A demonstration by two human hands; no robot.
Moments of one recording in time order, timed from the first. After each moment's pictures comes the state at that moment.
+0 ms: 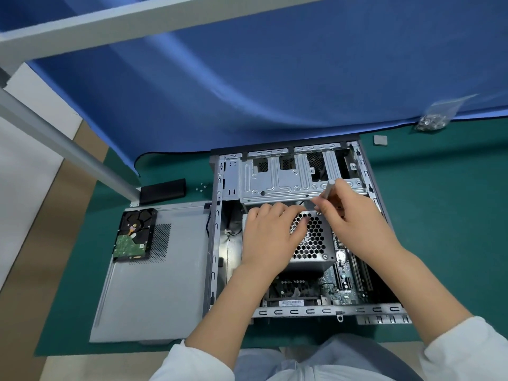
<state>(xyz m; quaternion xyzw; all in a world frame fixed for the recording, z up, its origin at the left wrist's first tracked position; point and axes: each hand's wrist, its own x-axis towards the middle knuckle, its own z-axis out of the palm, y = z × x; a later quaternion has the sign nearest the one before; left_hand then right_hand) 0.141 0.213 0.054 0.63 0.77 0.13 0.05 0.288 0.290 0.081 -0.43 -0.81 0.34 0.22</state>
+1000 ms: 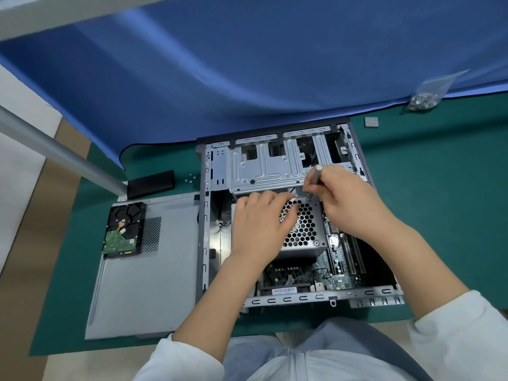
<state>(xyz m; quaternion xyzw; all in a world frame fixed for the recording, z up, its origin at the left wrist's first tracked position) 0.141 0.213 0.052 0.63 0.77 0.14 0.03 0.284 0.299 0.098 -0.39 -0.85 0.30 0.16</state>
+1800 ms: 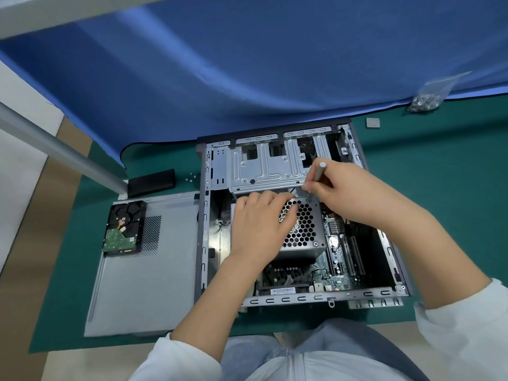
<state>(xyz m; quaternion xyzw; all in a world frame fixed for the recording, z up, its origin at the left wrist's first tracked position) 0.142 0.212 0.054 0.63 0.77 0.12 0.04 0.280 0.311 0.129 -0.42 -0.84 0.35 0.04</state>
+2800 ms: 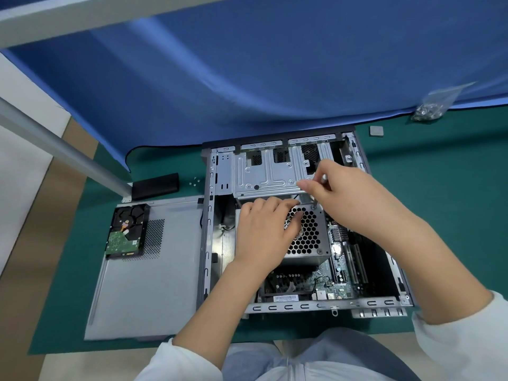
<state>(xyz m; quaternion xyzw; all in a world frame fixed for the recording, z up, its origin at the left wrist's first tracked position) 0.142 0.213 0.058 0.63 0.76 0.13 0.05 0.270 0.300 0.143 -0.47 -0.83 0.29 0.05</state>
